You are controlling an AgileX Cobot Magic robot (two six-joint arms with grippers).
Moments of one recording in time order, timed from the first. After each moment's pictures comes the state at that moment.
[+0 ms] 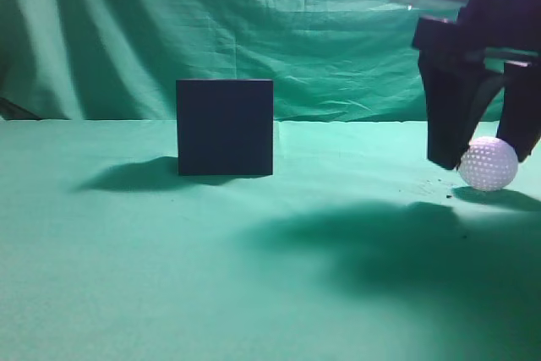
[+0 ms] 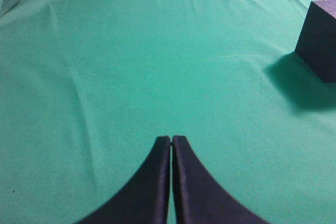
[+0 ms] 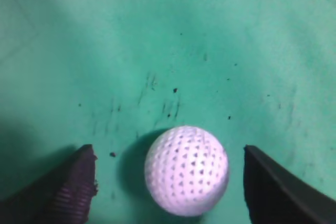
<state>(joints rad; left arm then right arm) -0.10 -0.02 0.02 0.09 0.36 -0.03 0.40 1.69 -0.95 0.15 0.67 -0.25</state>
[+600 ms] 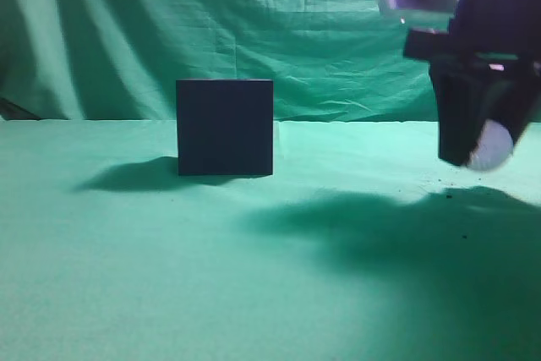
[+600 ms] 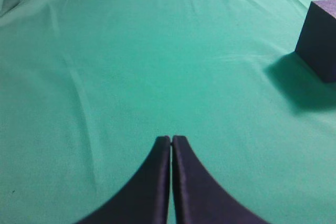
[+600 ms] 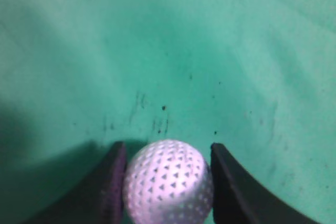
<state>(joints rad) -0.10 -0.02 0.02 0.09 0.36 -0.03 0.40 1.76 -1.04 0.08 0.75 -0.19</state>
